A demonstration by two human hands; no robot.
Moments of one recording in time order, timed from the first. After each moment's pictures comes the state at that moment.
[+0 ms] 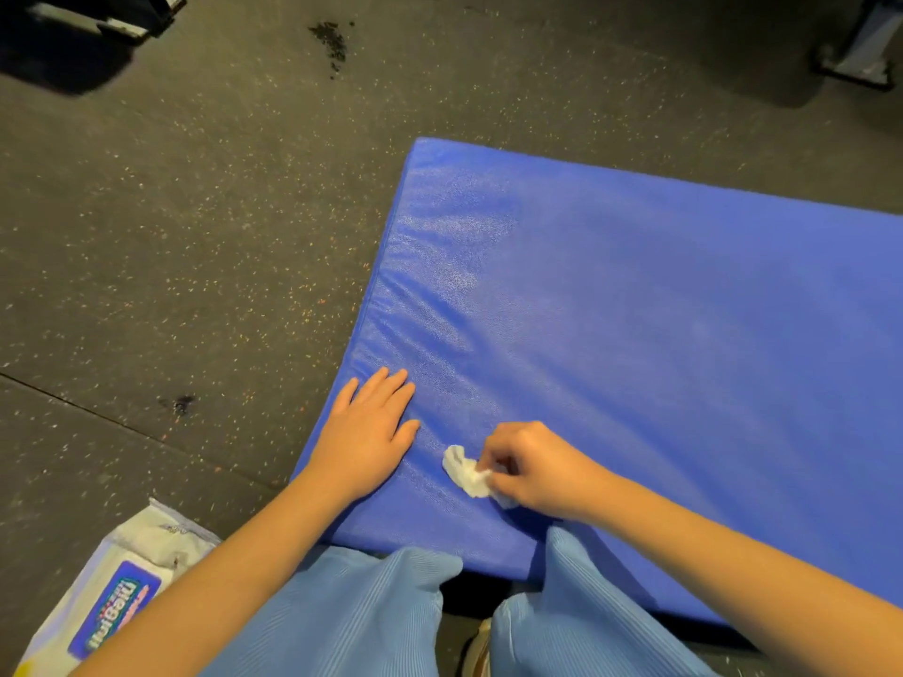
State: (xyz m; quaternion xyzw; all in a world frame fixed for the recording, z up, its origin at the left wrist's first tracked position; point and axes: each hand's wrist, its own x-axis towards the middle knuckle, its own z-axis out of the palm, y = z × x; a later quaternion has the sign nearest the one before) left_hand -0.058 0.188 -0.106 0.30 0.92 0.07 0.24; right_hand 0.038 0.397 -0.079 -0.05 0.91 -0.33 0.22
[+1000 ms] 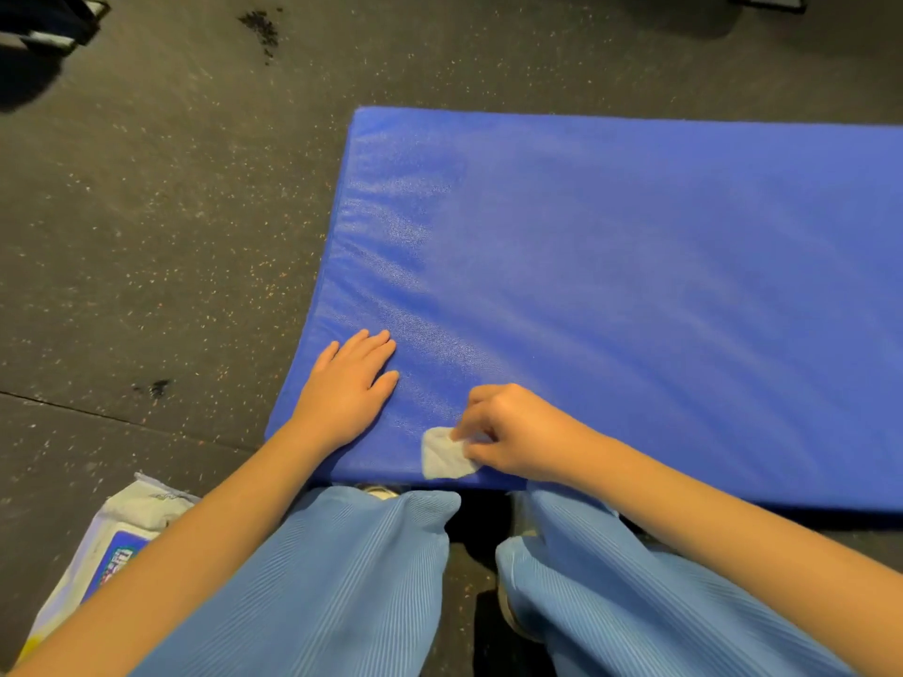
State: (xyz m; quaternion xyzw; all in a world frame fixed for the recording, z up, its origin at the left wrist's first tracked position) left_hand -0.042 0.194 -0.103 0.31 0.91 0.14 0.23; right_hand 0.091 0.380 -0.056 -0.05 0.92 -0.34 0.18
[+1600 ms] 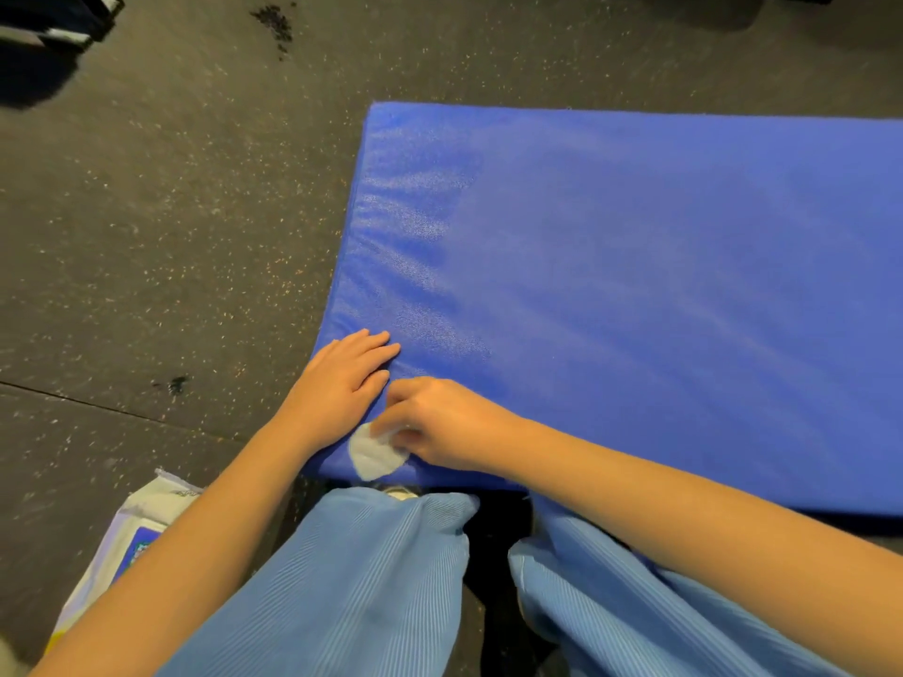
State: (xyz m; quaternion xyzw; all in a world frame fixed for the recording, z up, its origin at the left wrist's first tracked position) left_hand -0.059 0.165 -0.099 0.35 0.89 0.17 0.24; right_hand 0.046 0.317 -0.062 -0.18 0.92 -0.31 0.12
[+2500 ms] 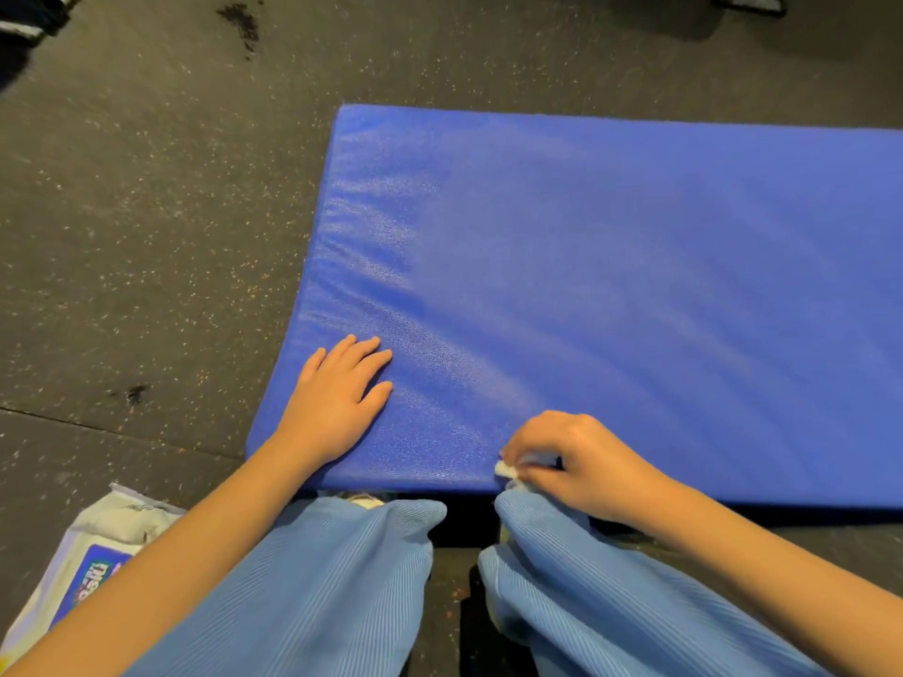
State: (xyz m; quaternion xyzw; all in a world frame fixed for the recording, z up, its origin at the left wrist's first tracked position) left_hand -0.036 0.192 -0.105 0.34 0.91 0.12 0.22; right_hand 0.151 0.421 -0.067 -0.03 0.92 -0.39 0.11
